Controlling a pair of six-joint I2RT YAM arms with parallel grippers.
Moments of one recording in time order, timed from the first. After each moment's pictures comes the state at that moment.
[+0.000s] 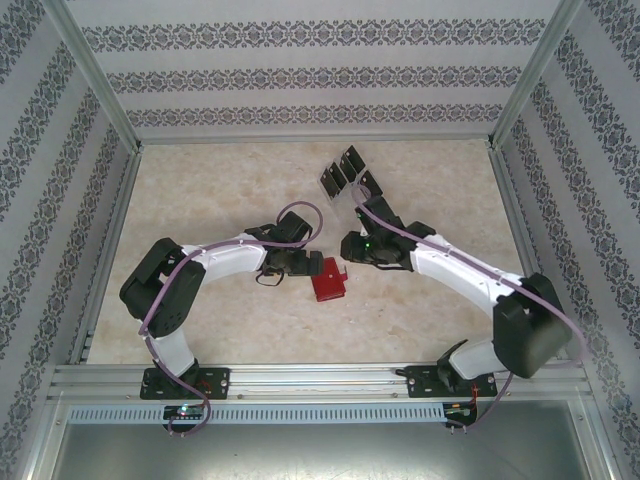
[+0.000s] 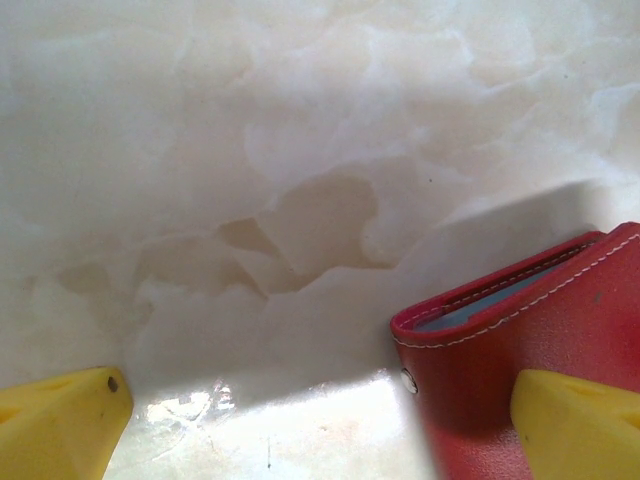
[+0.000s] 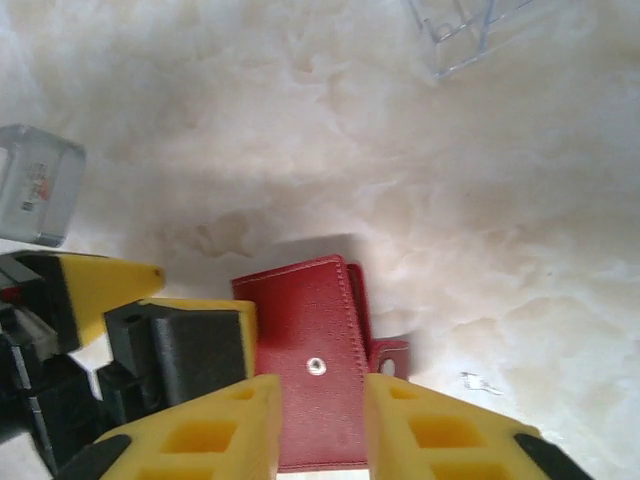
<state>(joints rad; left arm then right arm) -0.64 1.77 1.03 -0.43 0.04 -0.64 0.60 1.46 0.98 -0.54 -0.11 0.65</state>
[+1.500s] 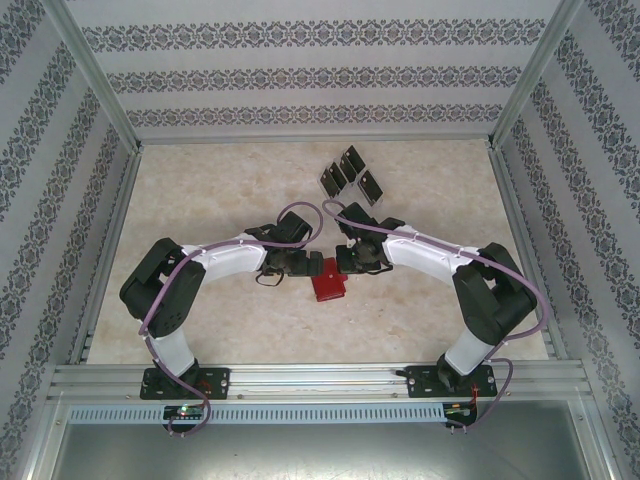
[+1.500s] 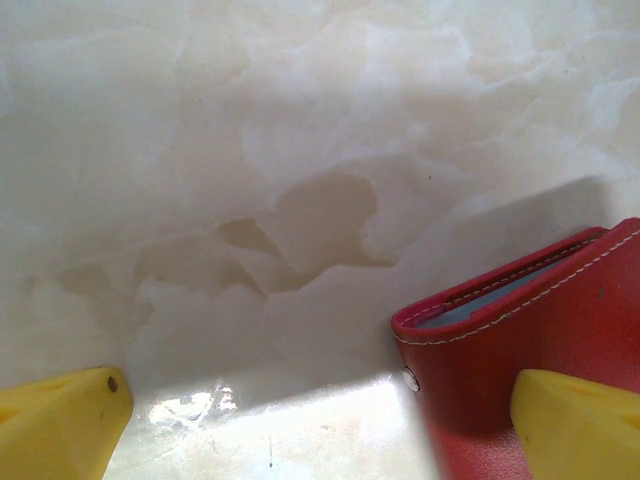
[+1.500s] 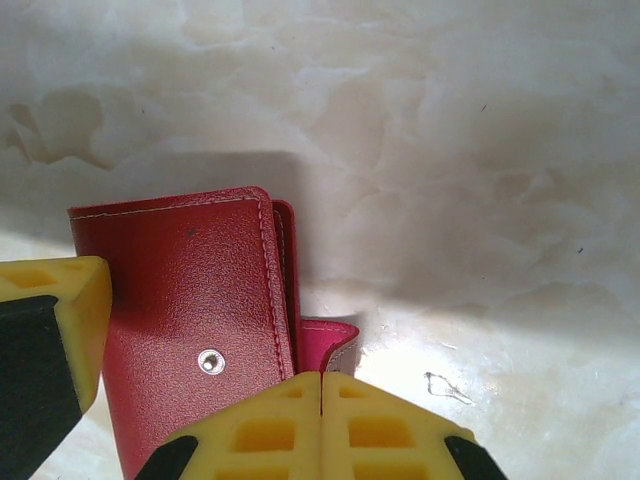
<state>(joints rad) -0.64 1.77 1.03 -0.43 0.04 -0.63 0.64 1.66 1.05 -0.62 -0.09 0.54</state>
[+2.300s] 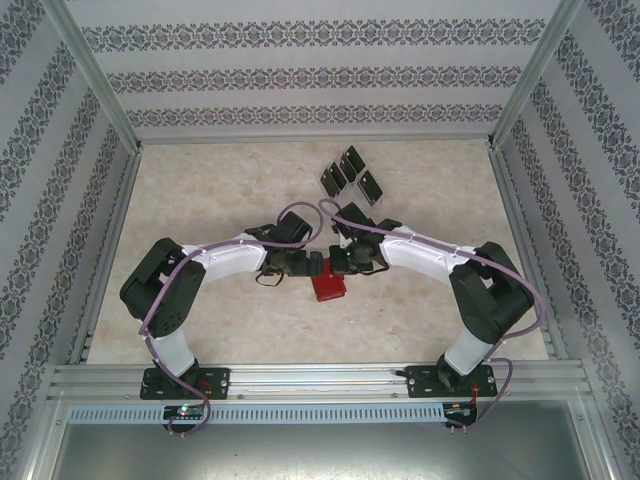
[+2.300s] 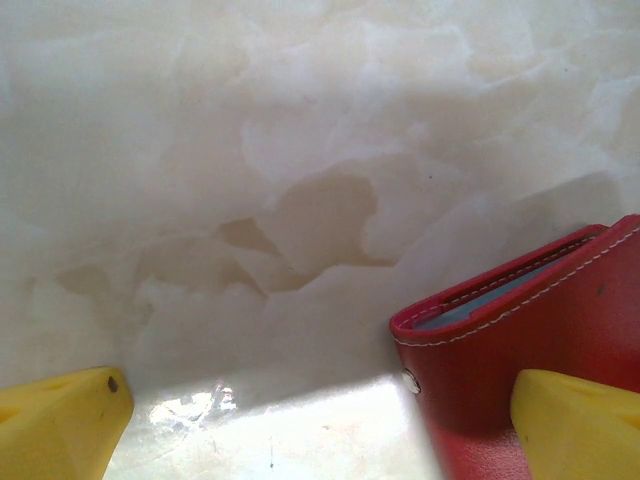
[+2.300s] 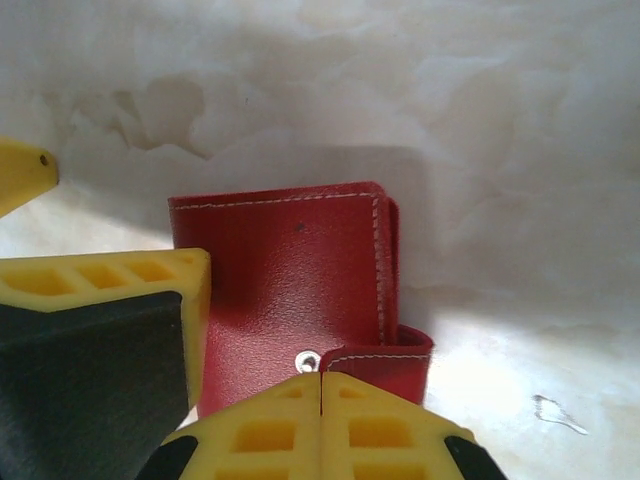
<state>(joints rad) -0.64 1.77 1.03 -0.43 0.04 -0.63 0.67 1.69 1.05 -0.54 -0.20 0.57</state>
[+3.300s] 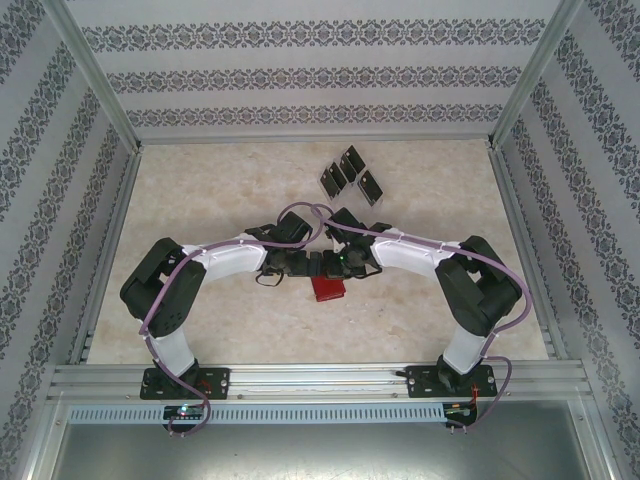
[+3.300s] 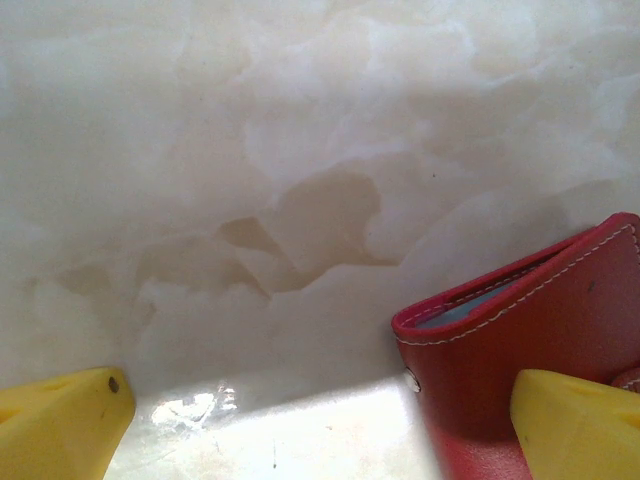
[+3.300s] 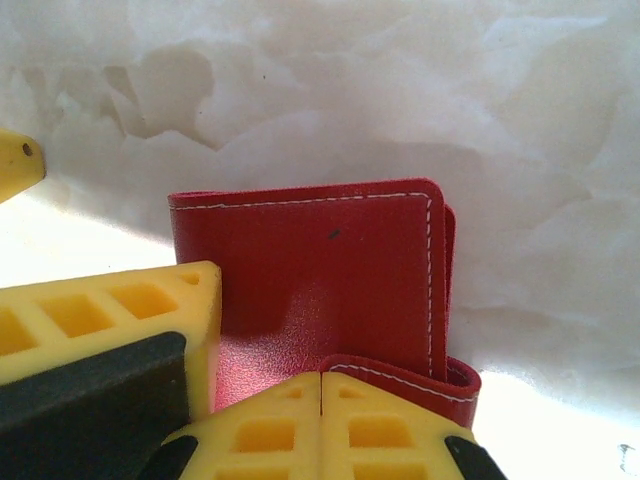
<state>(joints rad) -0.64 1.77 1.03 -0.44 0.04 -0.63 0.69 1.75 1.05 -0.50 -0.22 0.59</state>
